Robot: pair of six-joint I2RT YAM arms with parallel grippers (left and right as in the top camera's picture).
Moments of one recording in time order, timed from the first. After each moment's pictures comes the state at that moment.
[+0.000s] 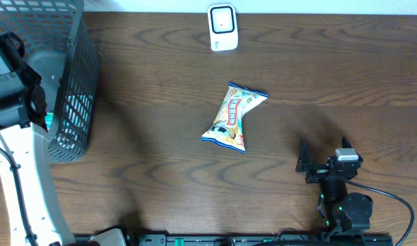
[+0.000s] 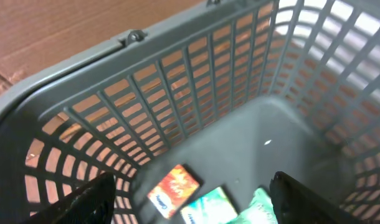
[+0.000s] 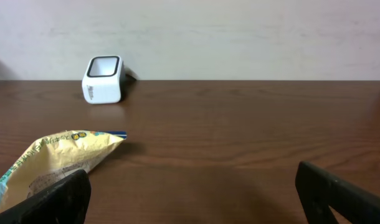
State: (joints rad) left arm 0.36 1.40 1.43 -0.73 -0.53 -0.29; right arm 0.04 0.01 0.01 -0.07 -0.03 0.01
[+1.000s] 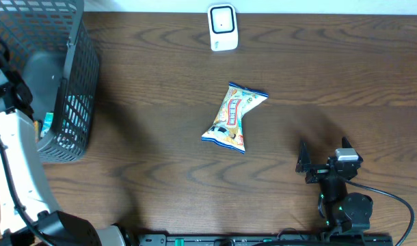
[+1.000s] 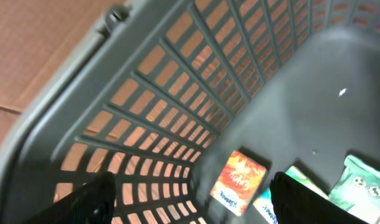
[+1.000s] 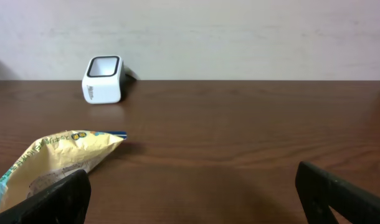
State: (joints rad) left arm 0.49 1.51 1.43 -0.72 -0.48 0.09; right arm 0.04 0.01 0.01 -0.07 -0.03 0.01
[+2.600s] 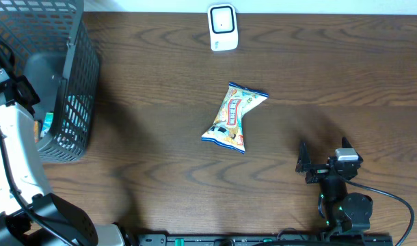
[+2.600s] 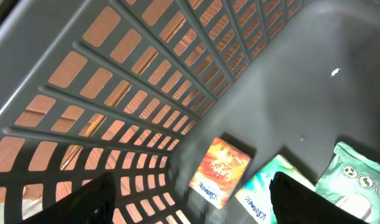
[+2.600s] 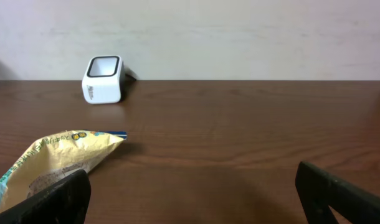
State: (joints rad) left arm 0.50 1.57 1.41 -0.73 -0.43 0.03; right arm 0.04 0.01 0.01 -0.07 -0.03 0.01
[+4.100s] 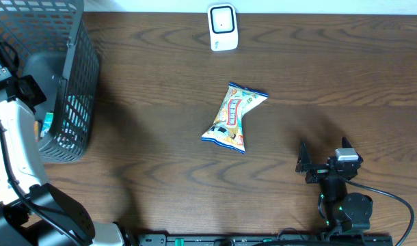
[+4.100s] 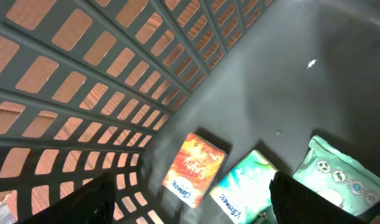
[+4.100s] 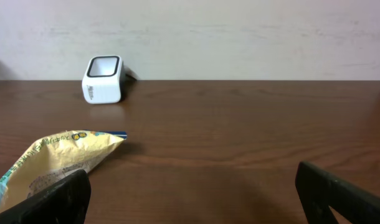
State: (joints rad) left arm 0.50 1.62 1.41 -0.74 -0.36 -0.01; right arm 0.04 0.01 0.01 -0.07 -0.03 0.01
